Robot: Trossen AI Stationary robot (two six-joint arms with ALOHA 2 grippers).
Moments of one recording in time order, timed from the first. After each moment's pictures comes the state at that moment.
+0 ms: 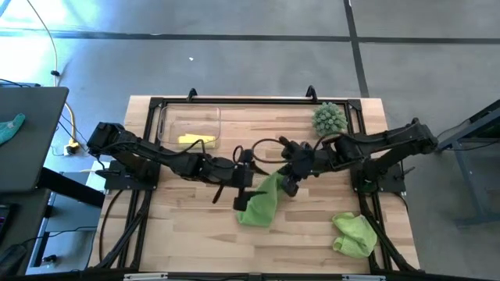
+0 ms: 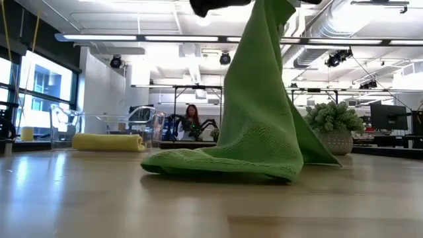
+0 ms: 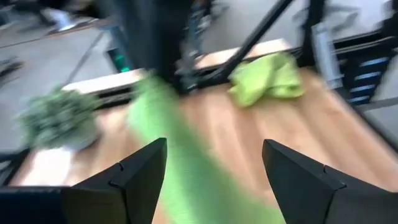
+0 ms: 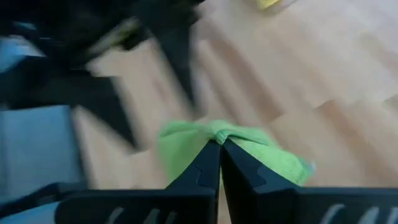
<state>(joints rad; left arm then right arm) -0.13 1.59 1.13 0.09 -0.22 0.13 0.26 1.45 1.49 -0.91 0.19 0.76</state>
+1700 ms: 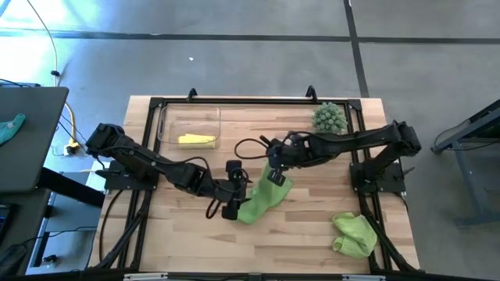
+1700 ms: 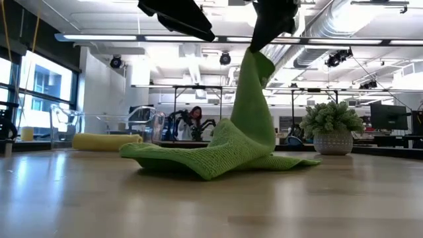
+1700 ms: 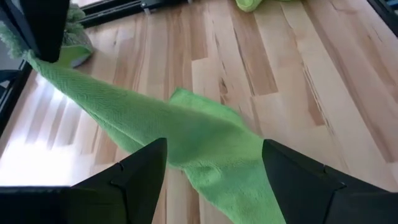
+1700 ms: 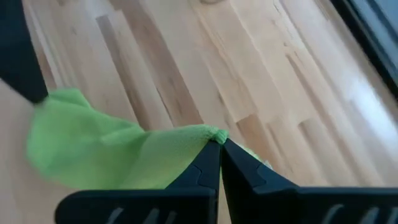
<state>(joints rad) -0.25 1.59 1.13 -0.26 -0.39 0.00 0.14 1.62 1.49 -0.96 0.34 0.42</state>
